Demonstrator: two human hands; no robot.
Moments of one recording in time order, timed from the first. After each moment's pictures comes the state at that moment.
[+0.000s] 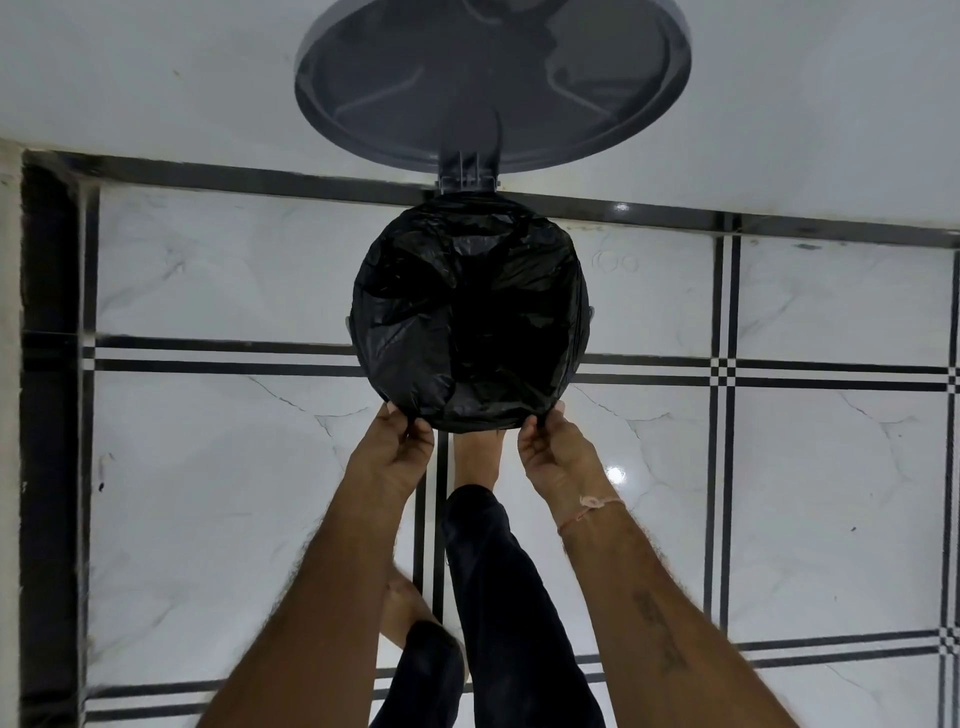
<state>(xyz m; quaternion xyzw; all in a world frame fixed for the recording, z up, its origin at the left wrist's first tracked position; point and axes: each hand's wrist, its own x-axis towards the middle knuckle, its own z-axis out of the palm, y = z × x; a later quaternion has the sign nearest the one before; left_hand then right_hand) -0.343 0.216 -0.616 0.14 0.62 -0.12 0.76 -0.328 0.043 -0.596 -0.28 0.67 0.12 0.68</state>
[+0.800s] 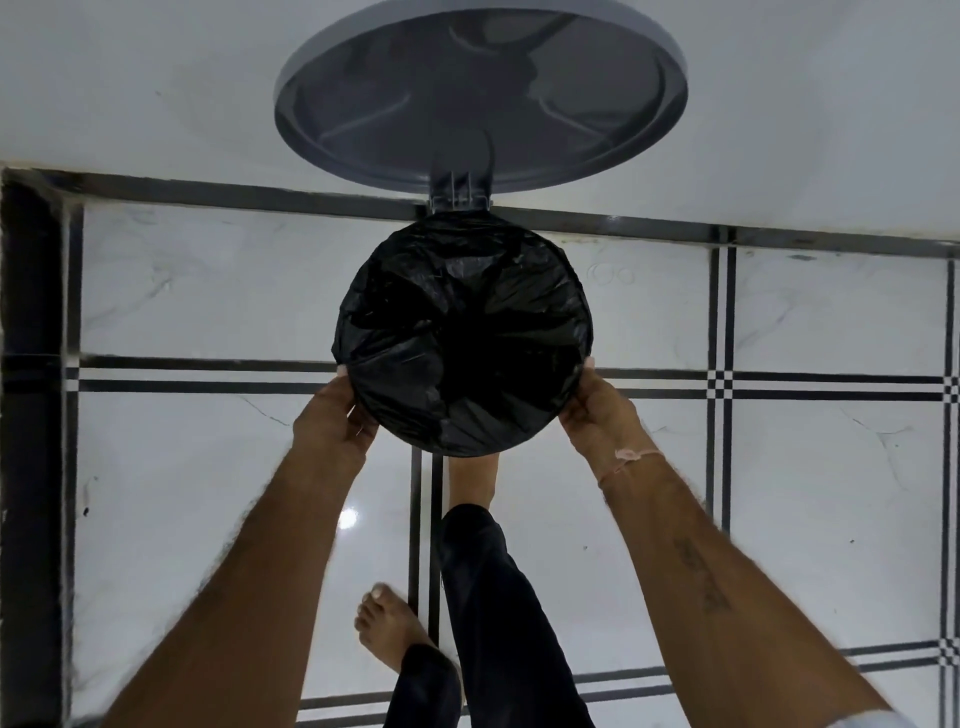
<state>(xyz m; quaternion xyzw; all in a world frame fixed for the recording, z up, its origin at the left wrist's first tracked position) -0.297 0.265 -0.626 0.31 0.62 -0.12 0.71 -0.262 -0.004 -0.624 -0.45 0.62 0.13 0.63</state>
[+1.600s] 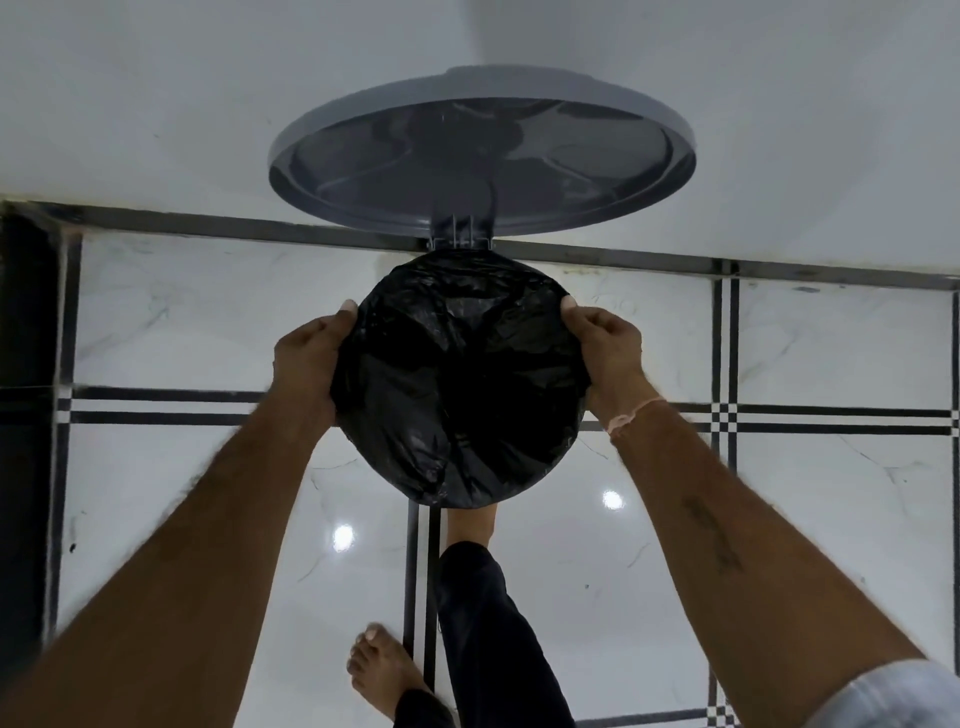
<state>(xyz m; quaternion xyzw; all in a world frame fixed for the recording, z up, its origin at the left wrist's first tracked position) -0.204 0.280 -0.604 0.55 0.48 -0.17 0.66 -0.165 0.004 -0.609 -0.65 0.42 0.16 0.62</state>
